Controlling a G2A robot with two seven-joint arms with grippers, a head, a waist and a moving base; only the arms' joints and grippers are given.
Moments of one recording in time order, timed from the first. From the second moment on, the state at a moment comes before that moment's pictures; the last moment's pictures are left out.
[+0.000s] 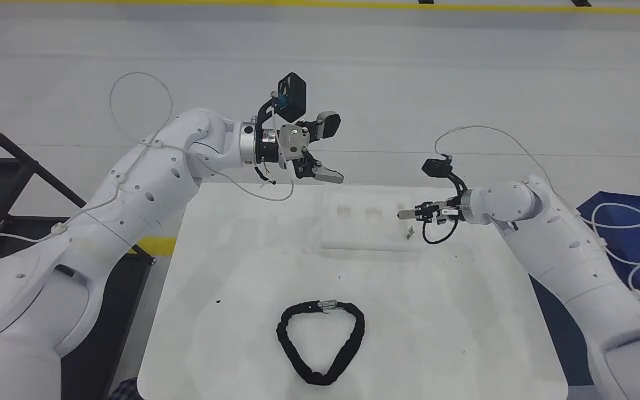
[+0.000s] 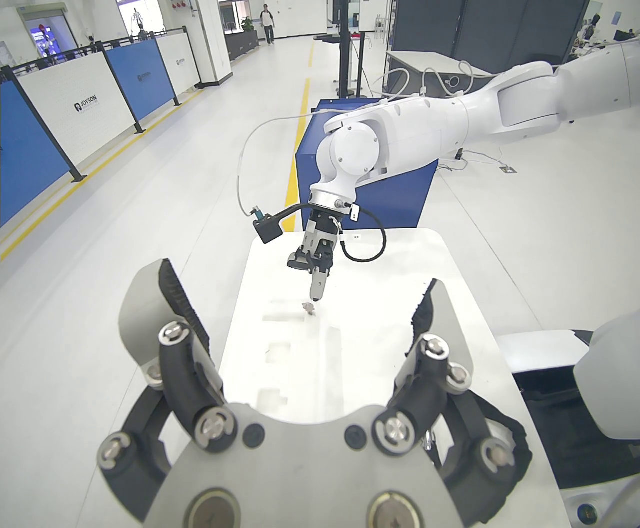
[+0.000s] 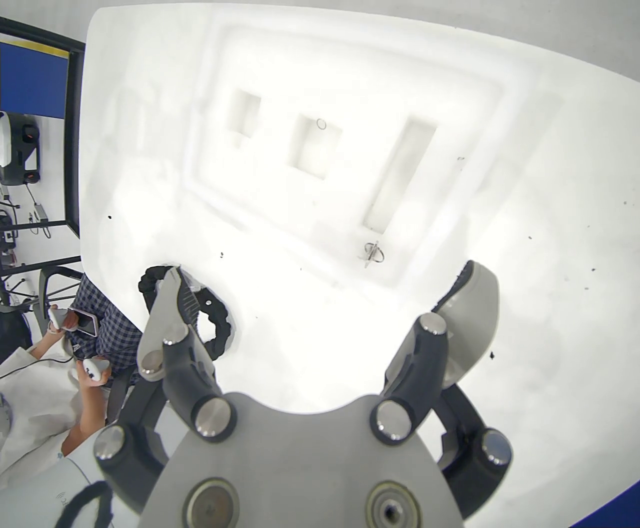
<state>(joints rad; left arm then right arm) 0.21 -0.94 -0.33 -1.15 0.46 -1.01 0.01 -0.57 -1.05 0.71 -0.97 -0.15 -0.21 1.00</state>
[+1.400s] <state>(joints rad) 0.21 -0.94 -0.33 -1.15 0.46 -1.01 0.01 -0.52 -1.19 0.54 -0.87 -0.31 0.06 1.02</state>
